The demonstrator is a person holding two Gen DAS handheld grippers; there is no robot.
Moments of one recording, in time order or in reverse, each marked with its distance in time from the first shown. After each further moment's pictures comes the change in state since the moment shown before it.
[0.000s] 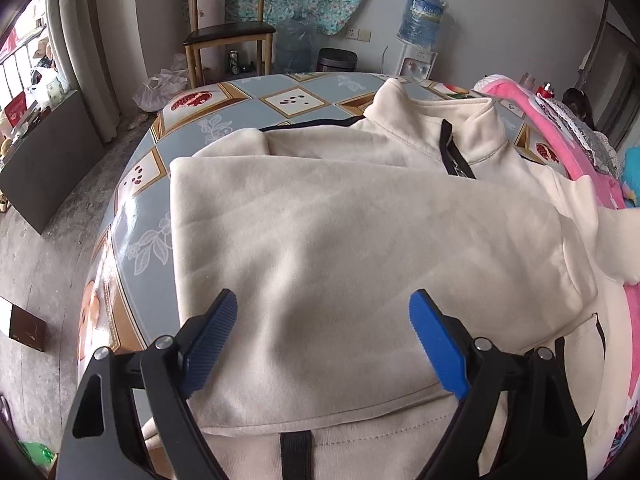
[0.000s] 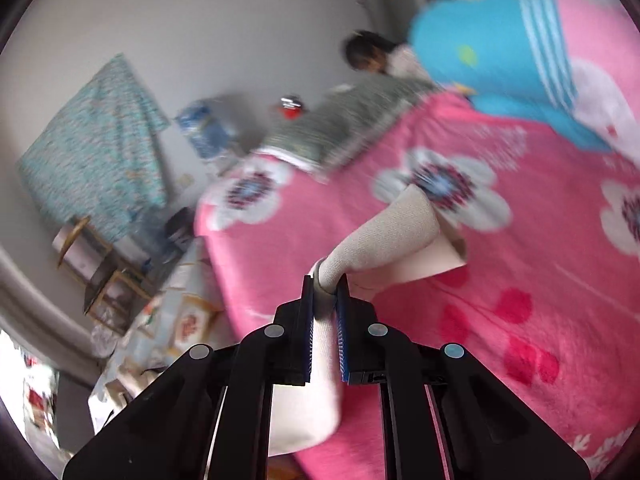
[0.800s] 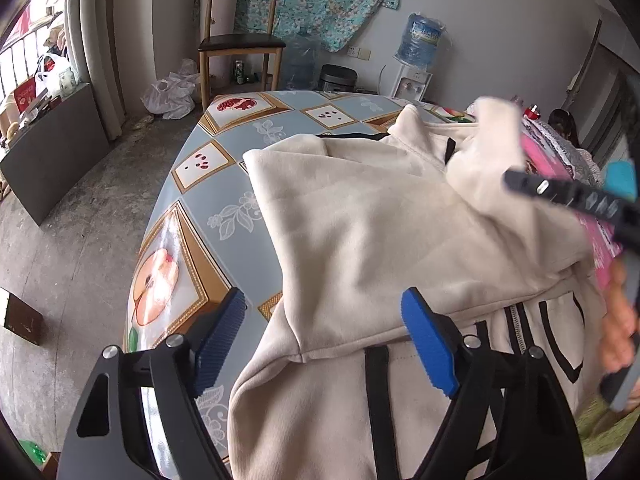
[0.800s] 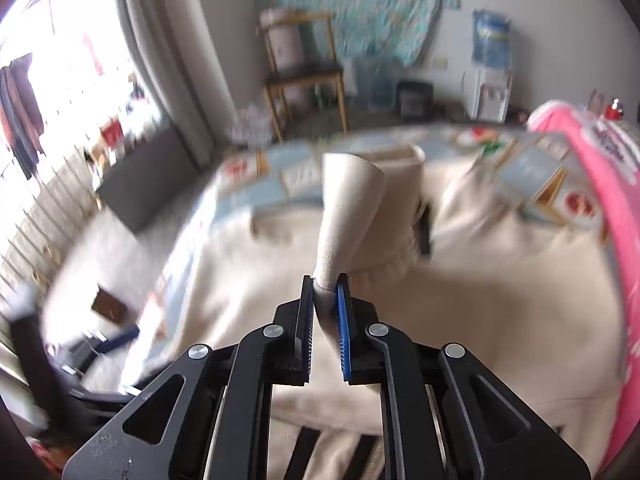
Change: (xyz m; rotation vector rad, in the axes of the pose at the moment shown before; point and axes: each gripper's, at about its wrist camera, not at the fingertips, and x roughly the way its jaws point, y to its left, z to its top) left arm -0.064 0.064 -0.037 -0.046 -0.070 -0.080; right arm 0.059 0.348 -0.317 -0.713 0.423 0.404
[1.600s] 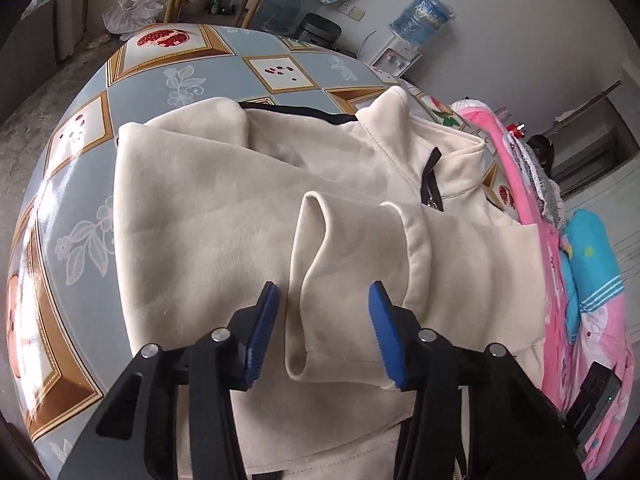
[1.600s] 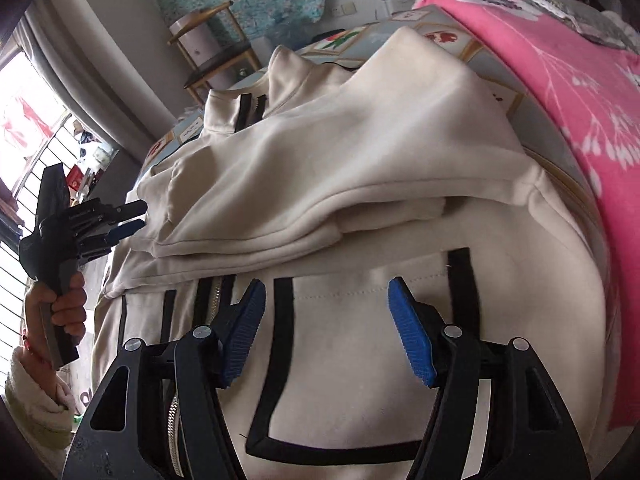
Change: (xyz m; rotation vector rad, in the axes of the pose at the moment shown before) left arm 0.098 -0.027 0.068 -0.182 0.204 -0.215; right arm -0.072 -0.167 -0.125 0.357 0.004 -0.027
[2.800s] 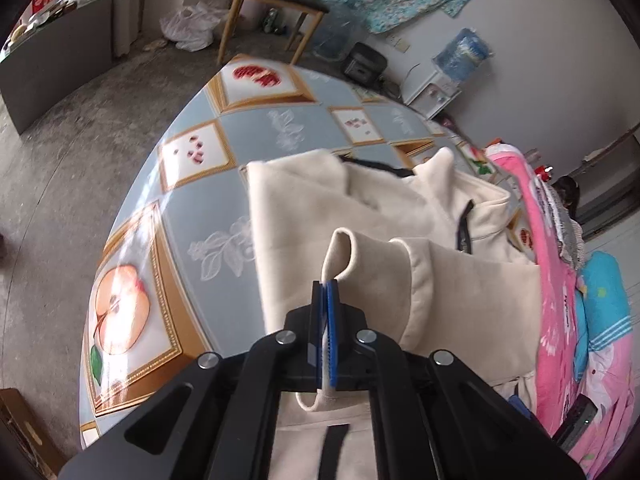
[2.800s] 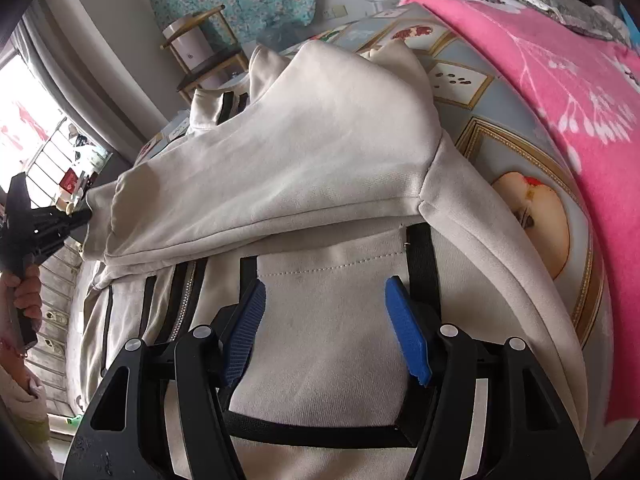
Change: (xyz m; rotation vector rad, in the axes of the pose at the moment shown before) left arm -0.063 0.054 -0.004 -0.136 -0.063 0.103; right arm -0.001 -0.014 -0.016 -0.010 -0.028 -0.020
